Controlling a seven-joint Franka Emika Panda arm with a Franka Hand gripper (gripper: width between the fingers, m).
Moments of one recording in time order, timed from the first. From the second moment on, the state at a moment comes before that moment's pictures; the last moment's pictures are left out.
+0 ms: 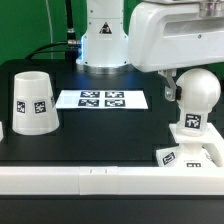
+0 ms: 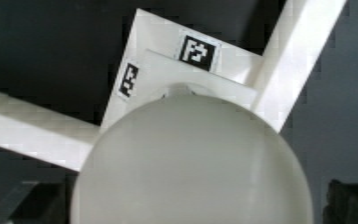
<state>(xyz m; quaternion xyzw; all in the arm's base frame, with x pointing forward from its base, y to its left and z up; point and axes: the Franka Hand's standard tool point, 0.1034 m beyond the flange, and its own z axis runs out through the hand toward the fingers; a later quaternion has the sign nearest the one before) 0.632 0.095 0.118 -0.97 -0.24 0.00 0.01</state>
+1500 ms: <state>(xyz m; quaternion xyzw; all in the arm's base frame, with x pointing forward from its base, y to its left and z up) 0.635 0.089 0.116 -0.76 -0.65 0.01 -0.02</state>
